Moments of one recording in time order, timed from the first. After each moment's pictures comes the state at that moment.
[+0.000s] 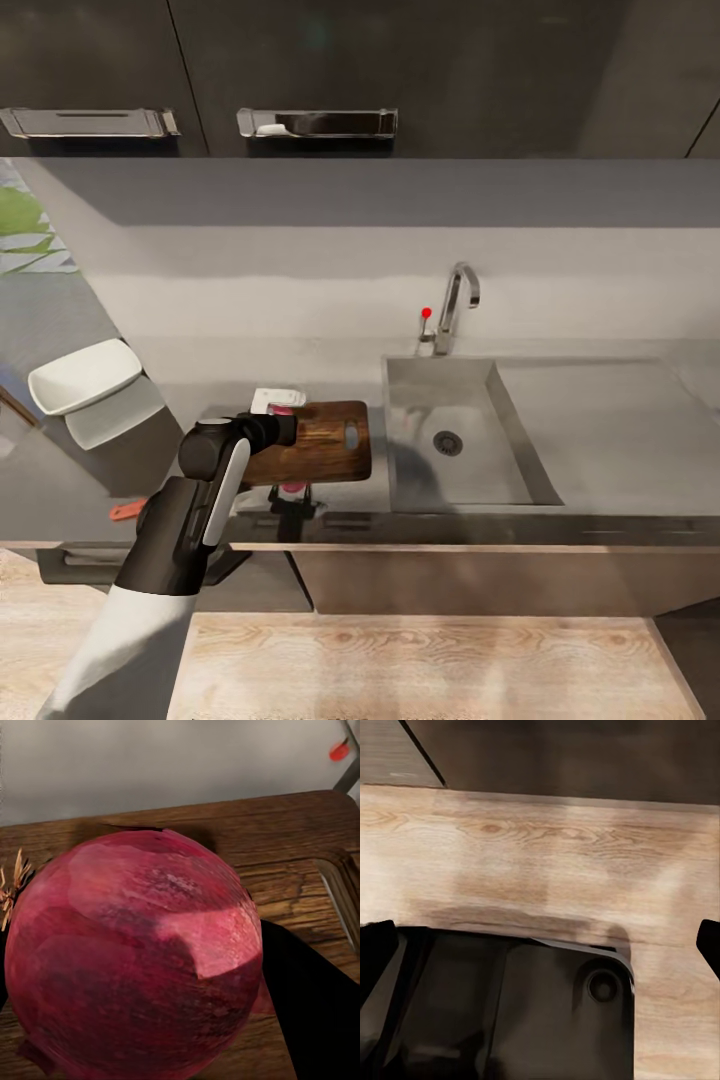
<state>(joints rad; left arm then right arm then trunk) -0.72 -0.08 -0.14 -1.48 0.08 1.01 0.05 0.30 0.01 0.12 -0.65 0.02 -0.67 0.01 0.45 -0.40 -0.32</state>
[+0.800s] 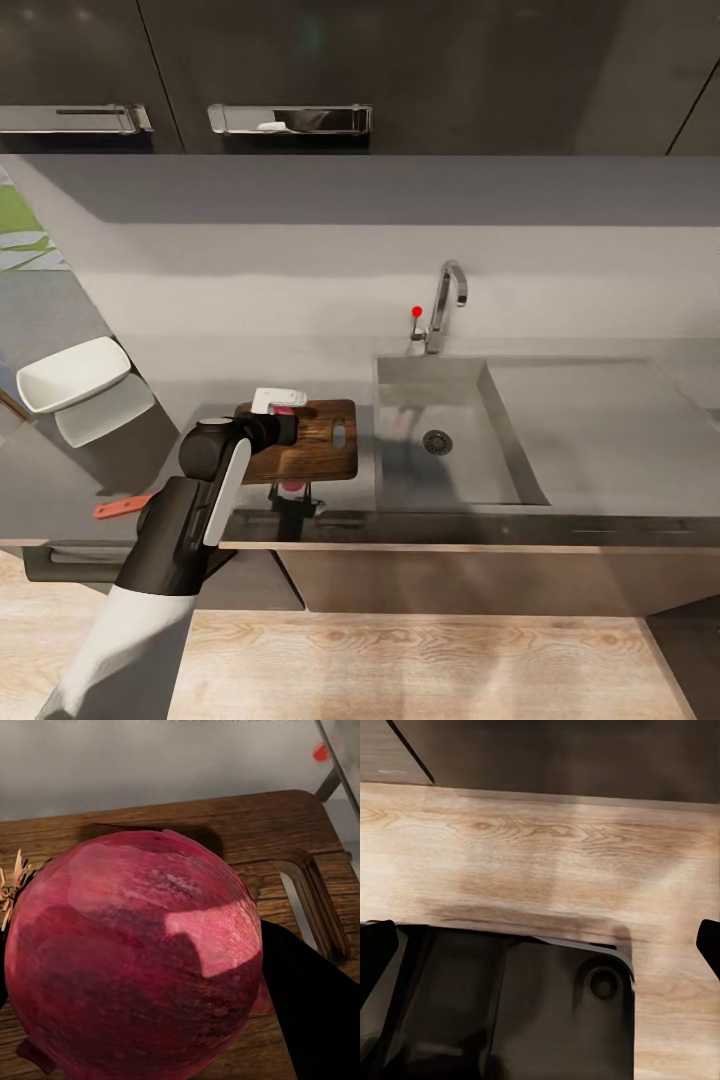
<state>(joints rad) -0.72 -0.08 -0.14 -1.49 0.07 1.01 0.05 0.30 0.01 0.12 -0.65 0.02 -0.67 0.01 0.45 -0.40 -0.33</state>
